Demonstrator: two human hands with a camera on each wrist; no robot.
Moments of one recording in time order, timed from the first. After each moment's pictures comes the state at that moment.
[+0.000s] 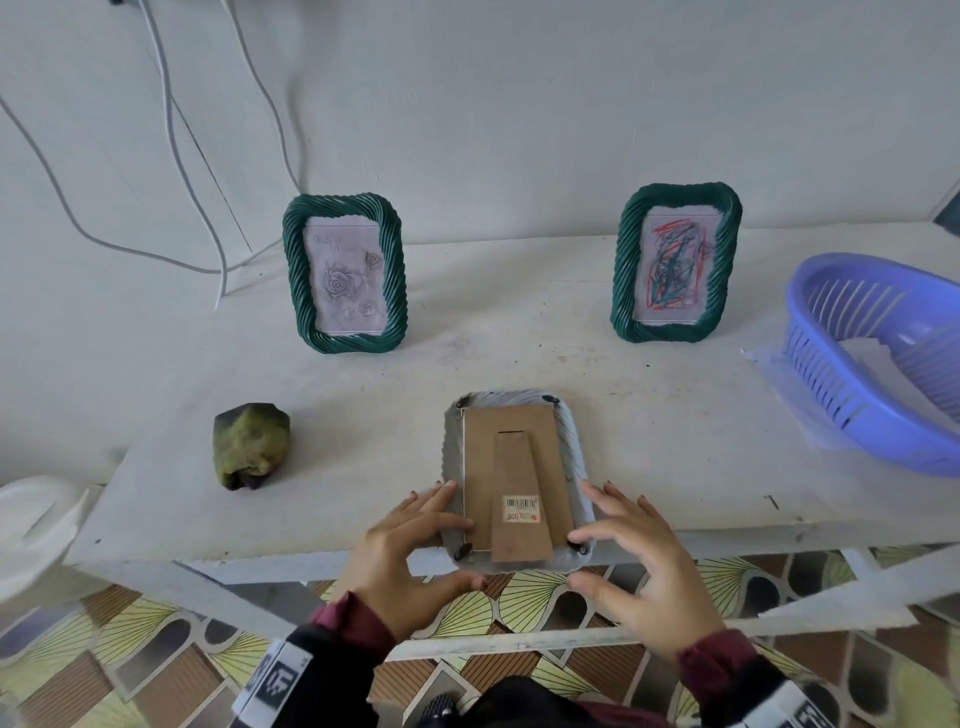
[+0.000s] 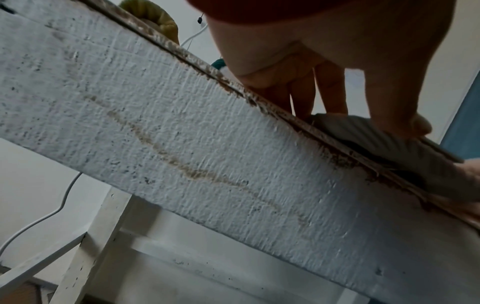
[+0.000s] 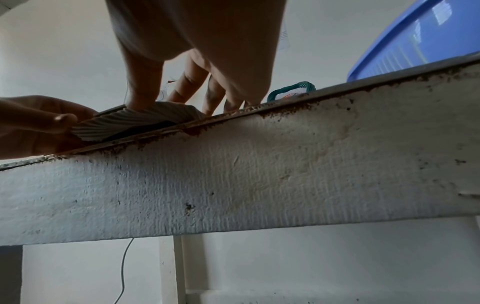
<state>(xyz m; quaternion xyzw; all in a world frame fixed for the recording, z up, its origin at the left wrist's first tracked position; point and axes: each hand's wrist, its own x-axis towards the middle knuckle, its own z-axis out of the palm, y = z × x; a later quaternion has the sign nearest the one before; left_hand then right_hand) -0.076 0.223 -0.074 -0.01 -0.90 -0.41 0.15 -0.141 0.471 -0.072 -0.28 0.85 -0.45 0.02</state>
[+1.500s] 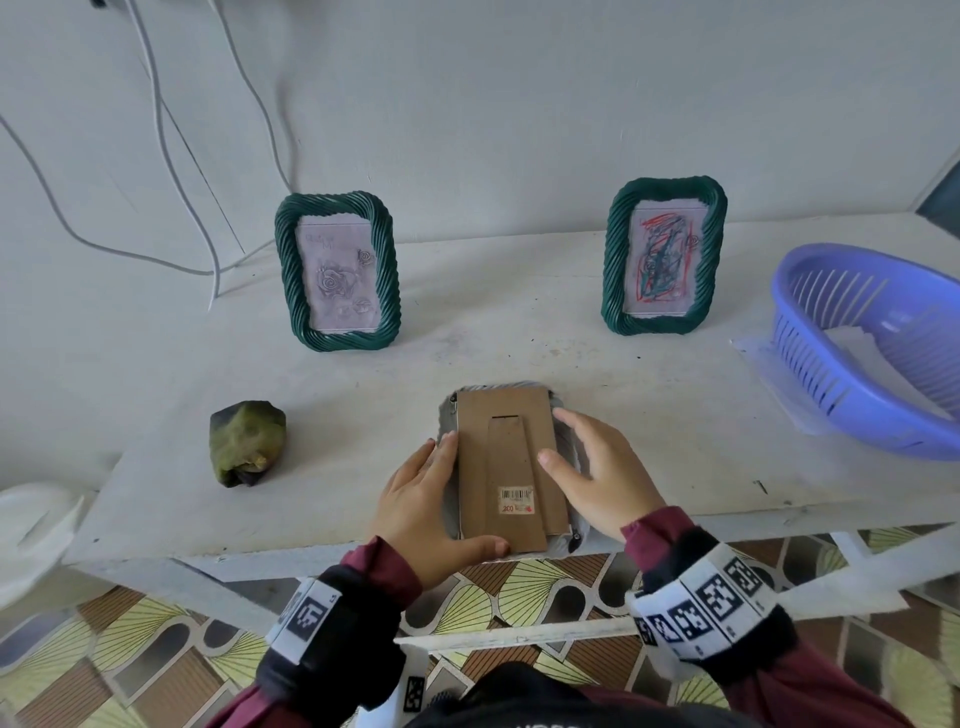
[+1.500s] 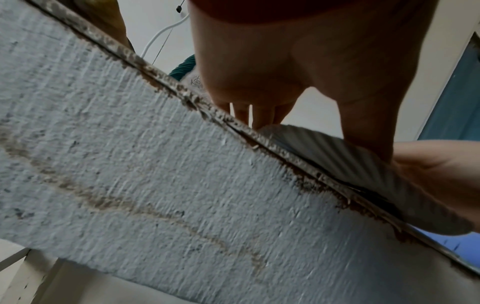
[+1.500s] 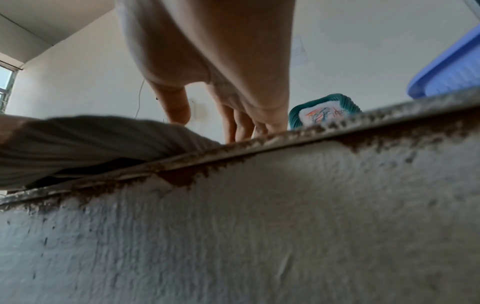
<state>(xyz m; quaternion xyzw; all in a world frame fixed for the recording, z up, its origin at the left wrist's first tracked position) -0.106 0.234 -0.047 0.06 -0.95 -0.29 -0.03 -0.188 0.424 -0.026 -0.21 0.90 -0.37 0.08</state>
